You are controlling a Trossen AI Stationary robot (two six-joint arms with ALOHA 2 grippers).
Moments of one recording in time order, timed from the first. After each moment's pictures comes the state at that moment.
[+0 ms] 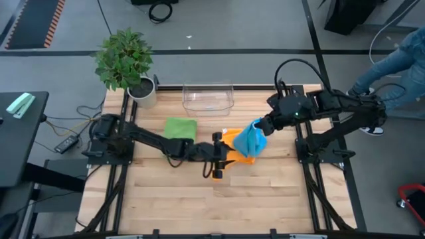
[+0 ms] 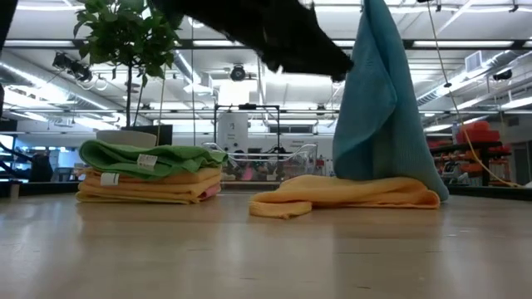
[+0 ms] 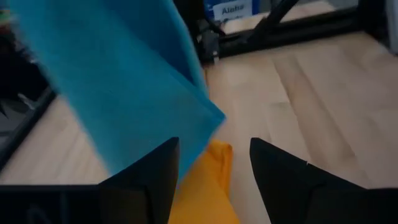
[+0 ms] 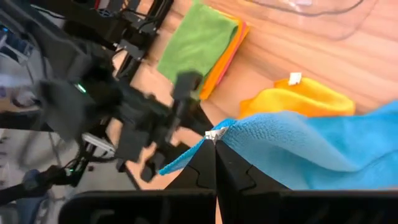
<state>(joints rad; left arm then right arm) -0.19 1.82 1.16 0.27 -0.29 0.12 0.13 1.16 1.46 -1.05 0.17 1.11</state>
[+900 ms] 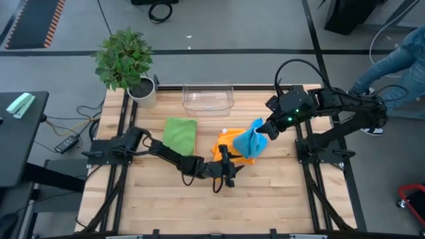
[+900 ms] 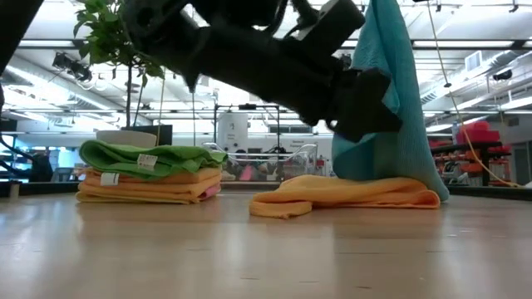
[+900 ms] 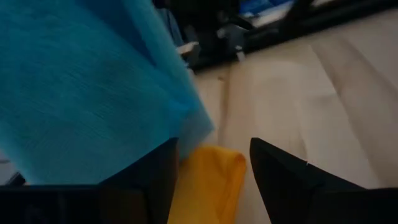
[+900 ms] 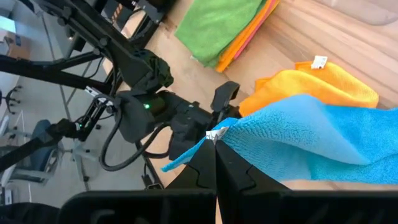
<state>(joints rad) -0.28 2.18 1.24 0.67 -0.61 0.25 0.08 1.15 1.46 -1.06 -0.02 0.96</state>
